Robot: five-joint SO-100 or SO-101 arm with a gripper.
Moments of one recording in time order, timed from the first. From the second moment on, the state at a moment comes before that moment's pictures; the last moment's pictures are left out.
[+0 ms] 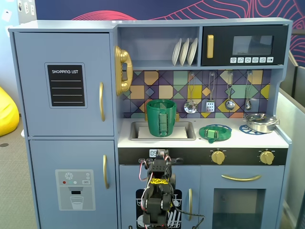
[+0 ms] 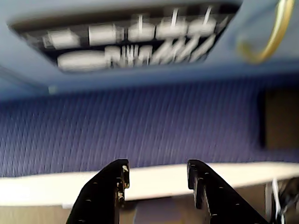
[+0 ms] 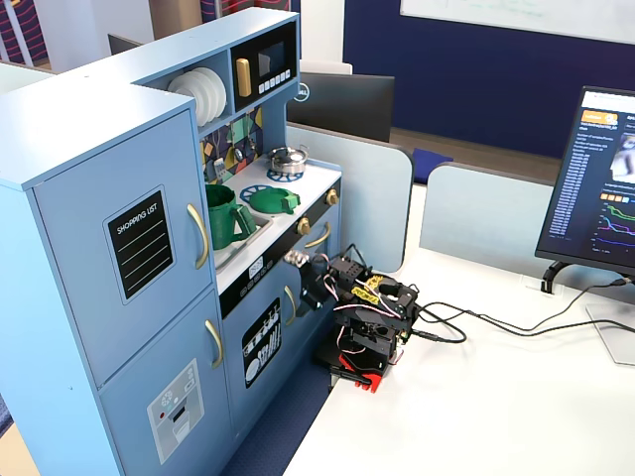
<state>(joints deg) 4.5 173.6 165.6 61.1 -95.1</state>
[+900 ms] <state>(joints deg) 3.3 182.5 170.9 78.0 -89.6</state>
